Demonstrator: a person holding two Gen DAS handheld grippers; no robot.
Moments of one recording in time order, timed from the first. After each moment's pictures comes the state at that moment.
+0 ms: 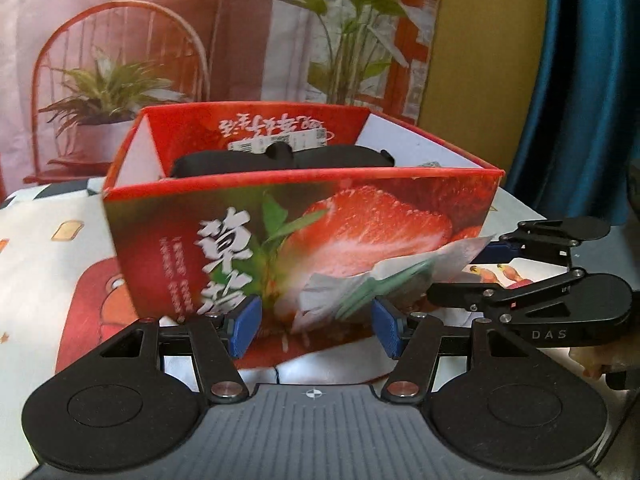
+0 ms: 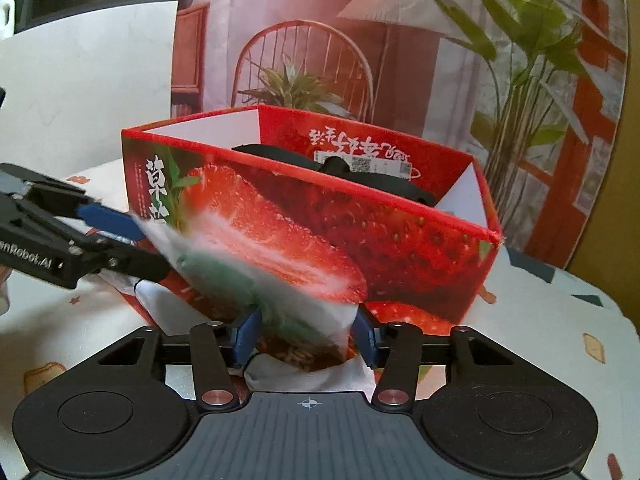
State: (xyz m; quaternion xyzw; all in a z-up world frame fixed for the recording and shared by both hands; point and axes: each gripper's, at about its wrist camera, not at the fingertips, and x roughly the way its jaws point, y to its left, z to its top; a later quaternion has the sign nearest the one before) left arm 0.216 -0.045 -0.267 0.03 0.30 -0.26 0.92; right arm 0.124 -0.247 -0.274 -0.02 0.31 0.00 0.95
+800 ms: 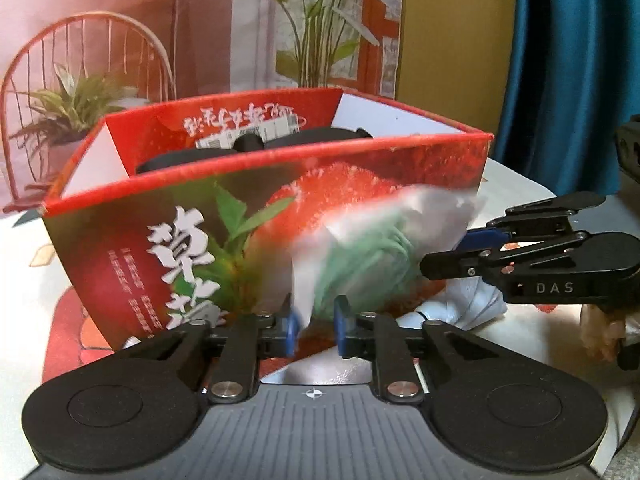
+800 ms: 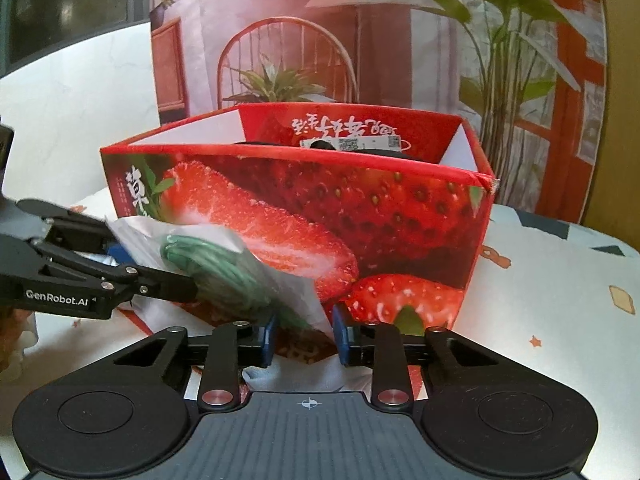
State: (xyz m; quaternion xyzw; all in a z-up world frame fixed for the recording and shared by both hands) left arm 0.226 -0.062 -0.279 0.08 0.29 -0.28 0.91; right arm 0.124 -0.266 -0.287 0.06 0.30 0.00 0.95
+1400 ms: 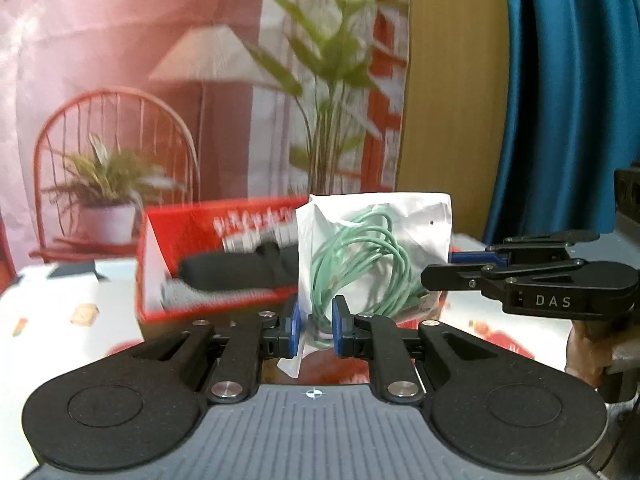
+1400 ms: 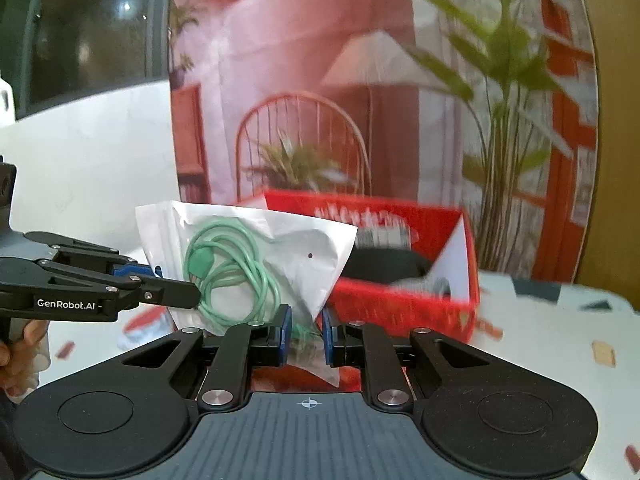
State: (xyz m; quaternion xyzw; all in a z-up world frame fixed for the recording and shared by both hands) left arm 0.184 -0.036 -0.205 0.03 0.19 -0.27 0.94; right arm 0.099 -0.248 -0.211 0.05 0.21 0.01 0.98
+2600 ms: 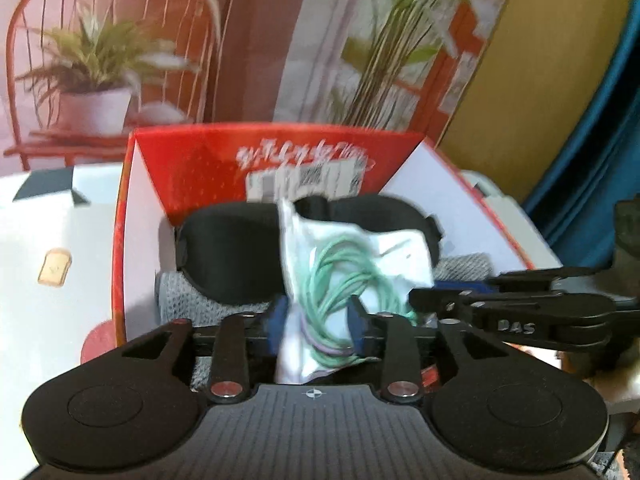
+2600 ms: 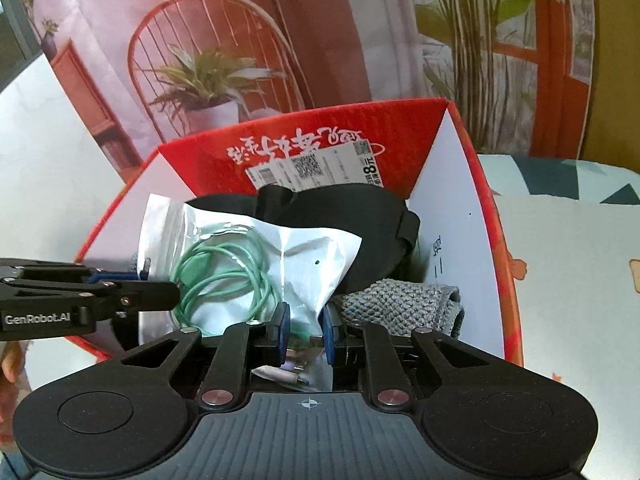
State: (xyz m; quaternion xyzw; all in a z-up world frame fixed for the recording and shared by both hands) left arm 0.336 -0.051 -0.205 -0.01 0.40 -0.25 0.88; right arm 0.249 -0.309 -0.236 0.20 0.42 -0.06 0.88
